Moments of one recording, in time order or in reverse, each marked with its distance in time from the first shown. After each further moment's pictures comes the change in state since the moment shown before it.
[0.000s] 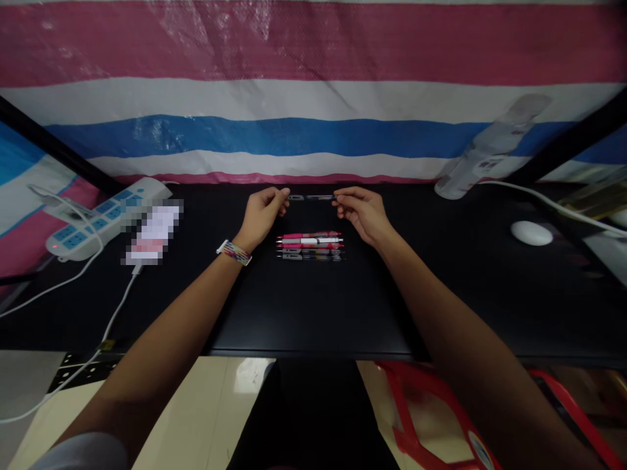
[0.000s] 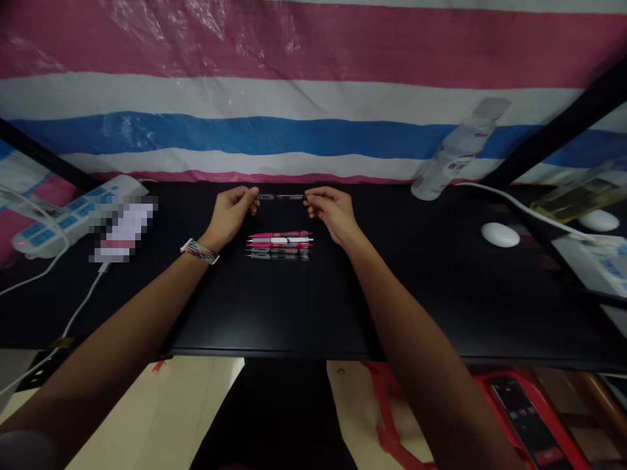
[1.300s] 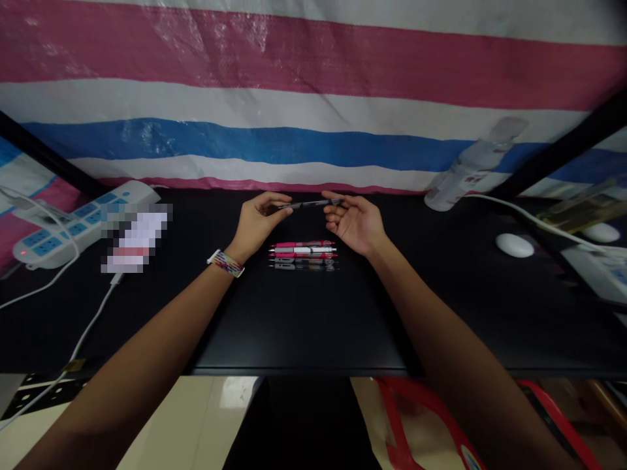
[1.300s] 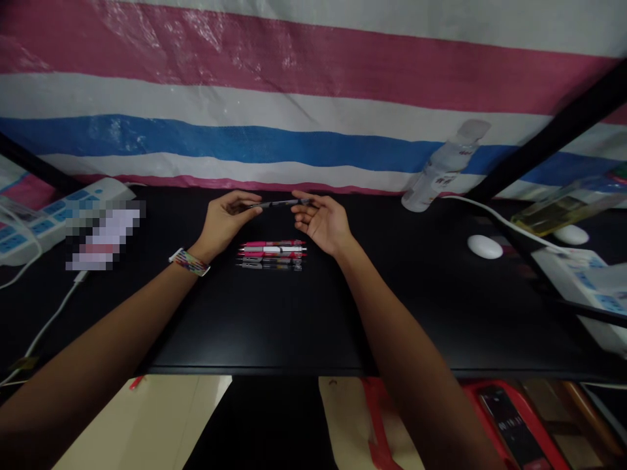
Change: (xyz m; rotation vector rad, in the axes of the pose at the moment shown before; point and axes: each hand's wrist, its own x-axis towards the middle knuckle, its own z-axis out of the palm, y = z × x) left_hand -0.008 0.010 0.007 -0.061 0.030 0.007; right_hand -0.003 -0.013 0.005 0.303 -0.110 0.243
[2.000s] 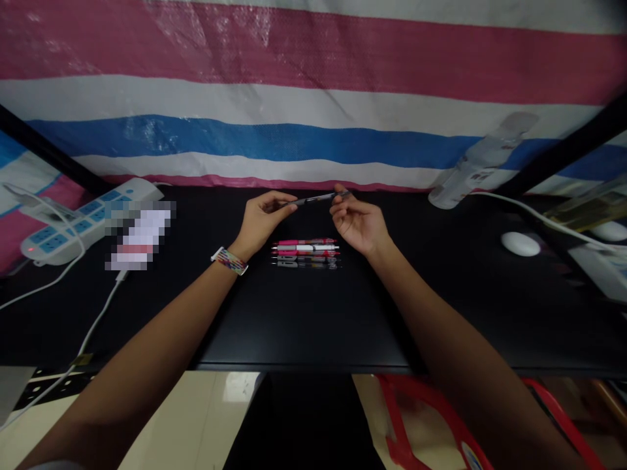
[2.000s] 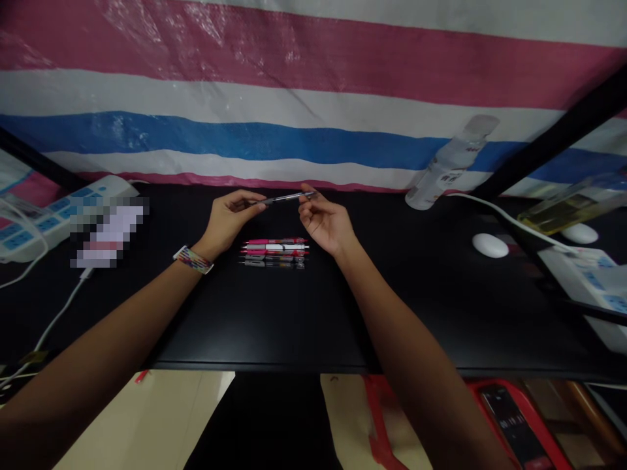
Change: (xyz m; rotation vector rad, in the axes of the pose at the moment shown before) left_hand 0.000 -0.003 0.003 -0.024 -0.042 -0.035; right_hand -0.001 0.001 0.002 0.228 -0.005 0.032
